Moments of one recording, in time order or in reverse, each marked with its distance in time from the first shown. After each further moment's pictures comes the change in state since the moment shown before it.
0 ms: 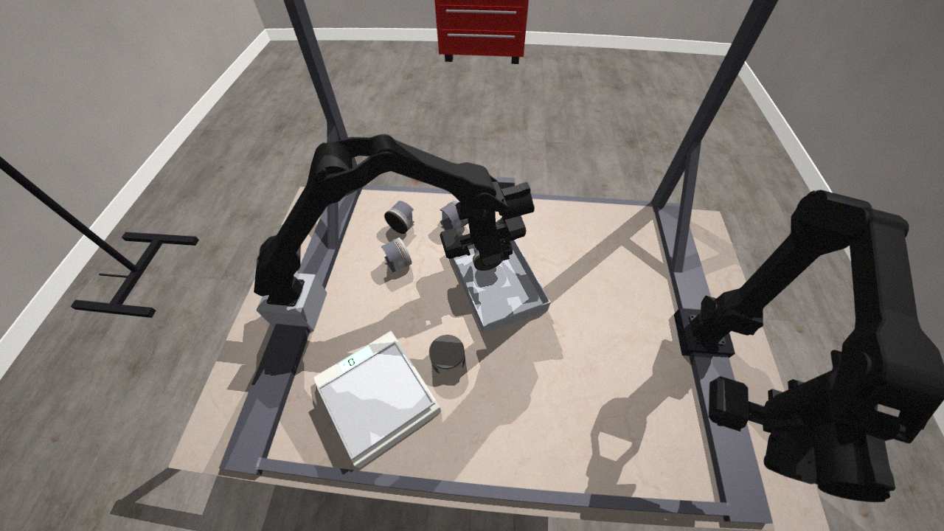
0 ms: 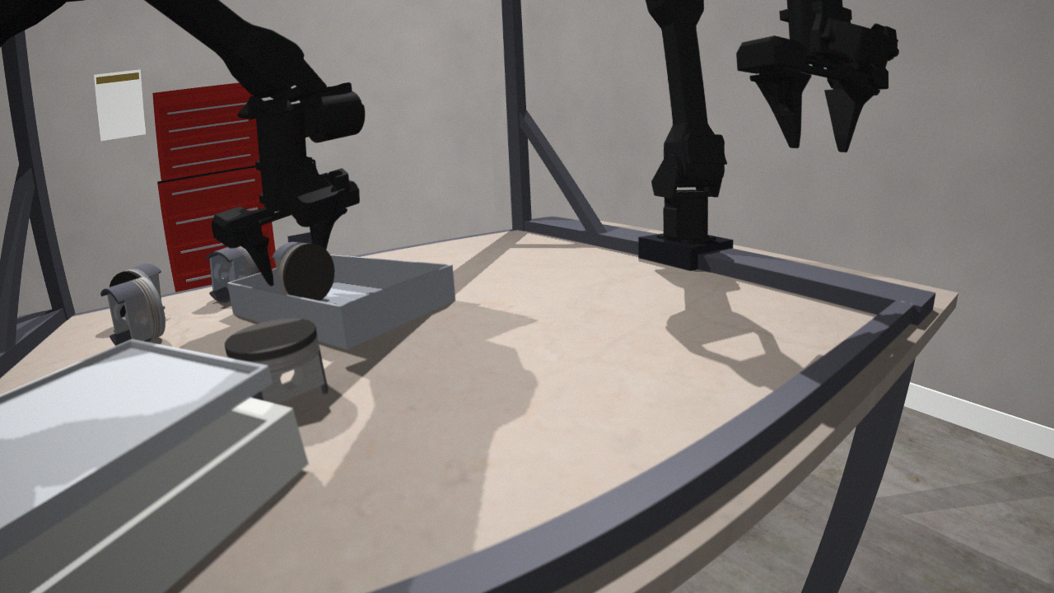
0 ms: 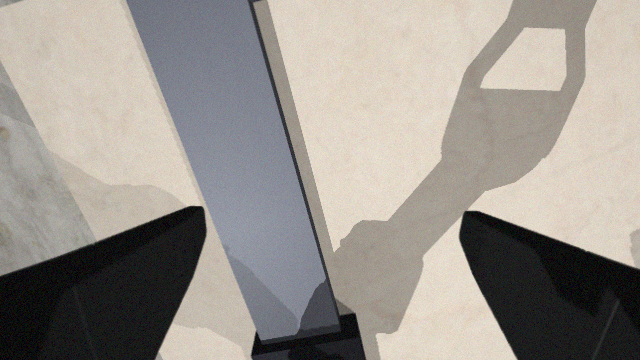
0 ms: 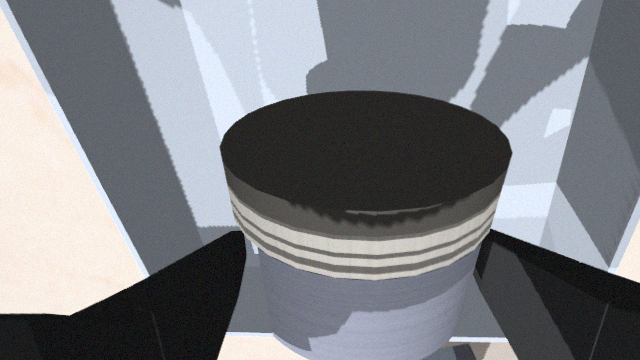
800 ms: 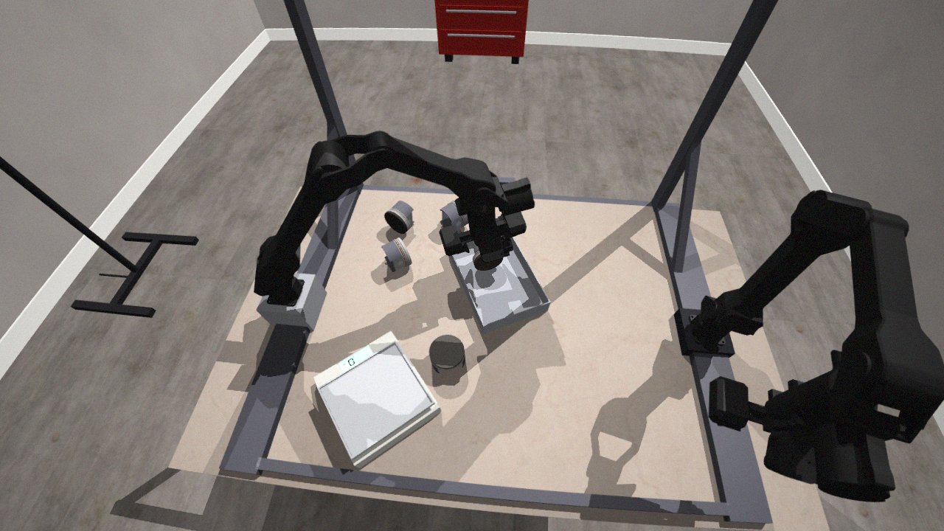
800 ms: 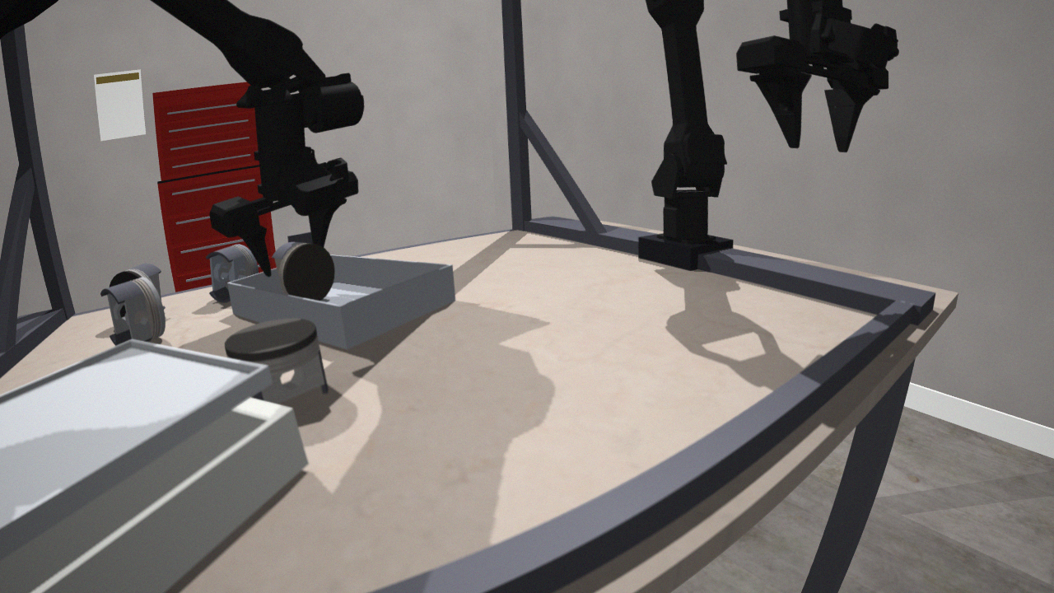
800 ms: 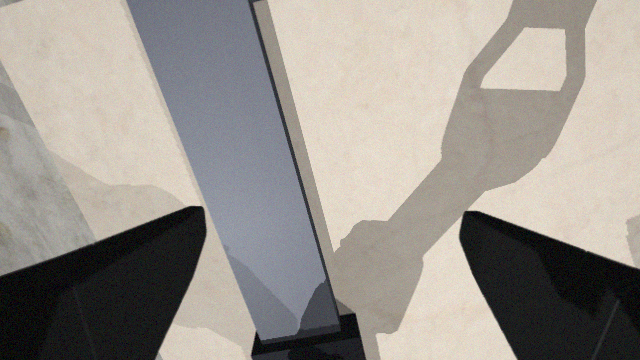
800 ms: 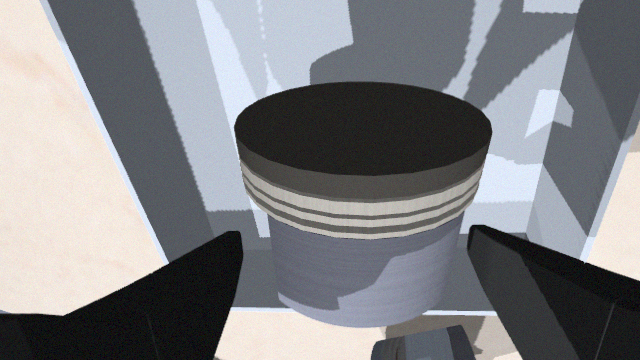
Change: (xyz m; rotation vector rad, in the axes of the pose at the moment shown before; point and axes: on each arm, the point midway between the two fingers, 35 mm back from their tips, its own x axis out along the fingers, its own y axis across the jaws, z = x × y) left arm 0.000 0.000 0.000 0.000 0.000 0.000; right arm -0.012 0.001 -0.002 -0.005 0.000 0.002
